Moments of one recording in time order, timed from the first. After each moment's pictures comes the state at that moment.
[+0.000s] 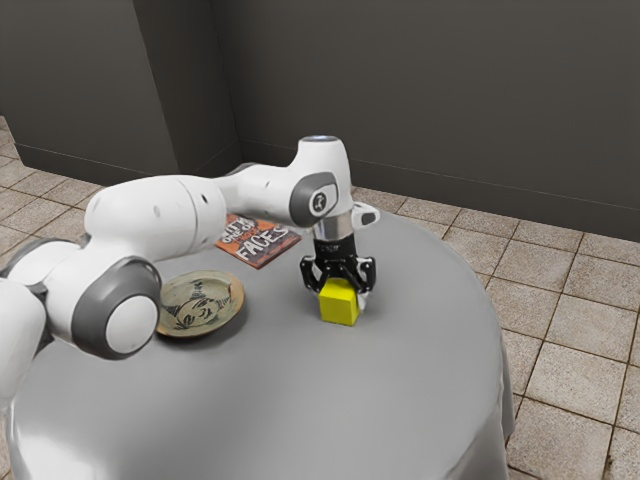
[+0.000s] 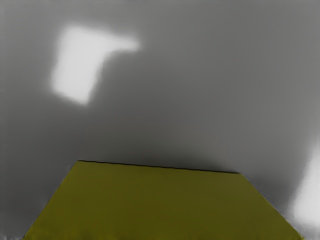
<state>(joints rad) -0.13 0.97 -0.03 -1.01 -0.12 1.86 -0.35</state>
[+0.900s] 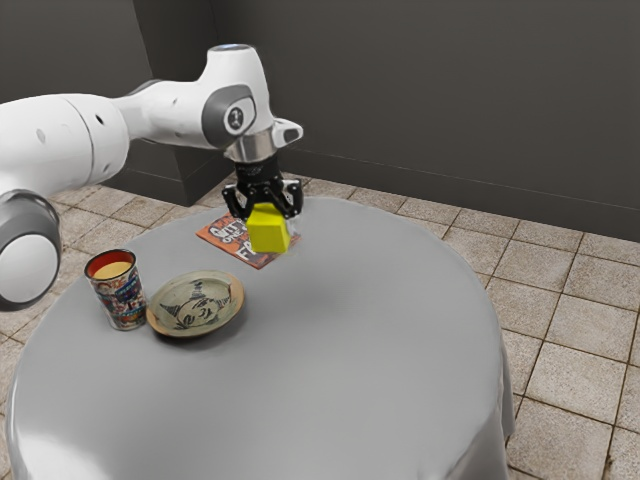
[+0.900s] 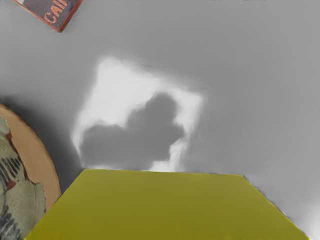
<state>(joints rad) -0.06 0.52 0.06 -1.35 -0.09 1.84 -0.36</state>
